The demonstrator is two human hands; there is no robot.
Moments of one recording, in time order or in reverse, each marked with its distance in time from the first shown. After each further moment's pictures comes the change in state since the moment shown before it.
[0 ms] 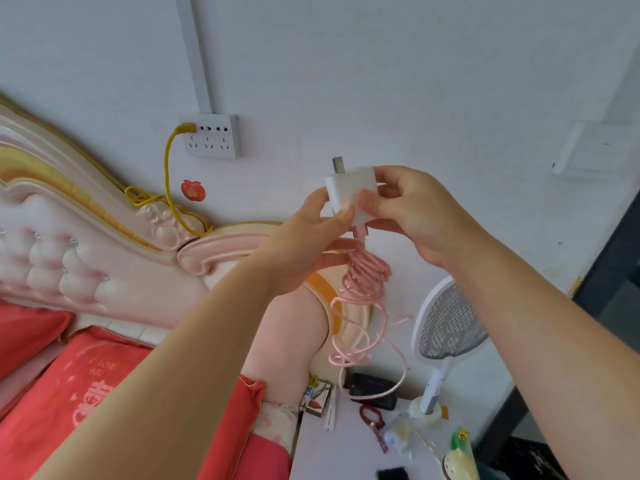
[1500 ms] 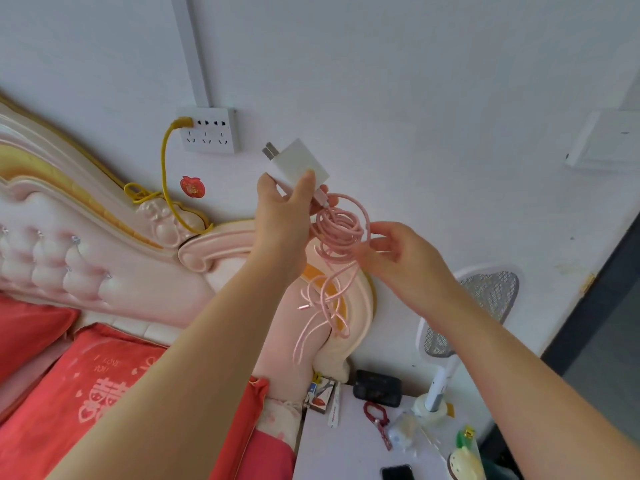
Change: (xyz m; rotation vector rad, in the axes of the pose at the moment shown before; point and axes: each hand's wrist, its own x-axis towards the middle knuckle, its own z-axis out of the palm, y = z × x) left_hand 0.013 0.011 0.011 -0.144 0.637 0.179; right_hand -0.037 0.052 0.014 -0.218 0.109 0.066
